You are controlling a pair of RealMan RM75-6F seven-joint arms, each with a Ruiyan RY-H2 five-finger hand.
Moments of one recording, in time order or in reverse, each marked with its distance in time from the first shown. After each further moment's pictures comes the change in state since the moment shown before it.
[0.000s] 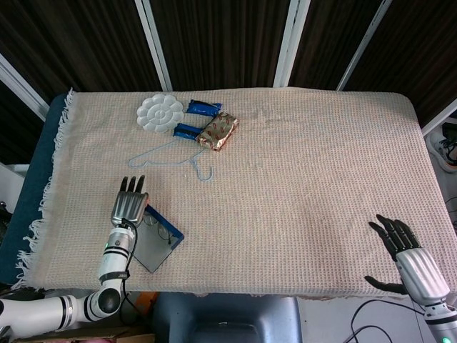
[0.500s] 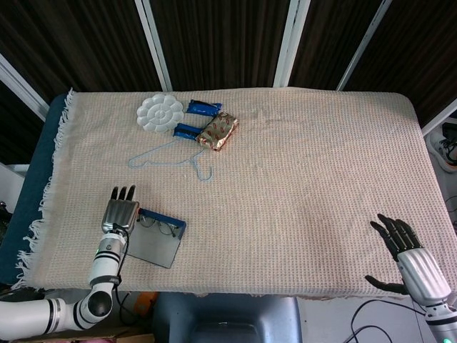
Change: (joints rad) left arm -0.009 0.104 0.039 -0.149 -0.160 0.020 0.059; right arm -0.005 -0.002 0.003 0.004 -0.003 0.014 0.008
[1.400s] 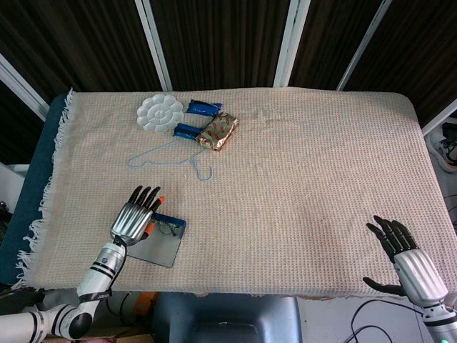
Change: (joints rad) left arm 0.090 0.014 0.139 0.108 0.620 -0.067 -0.457; right arm 0.003 -0.004 -0.007 0.000 -0.015 -0.005 -0.010
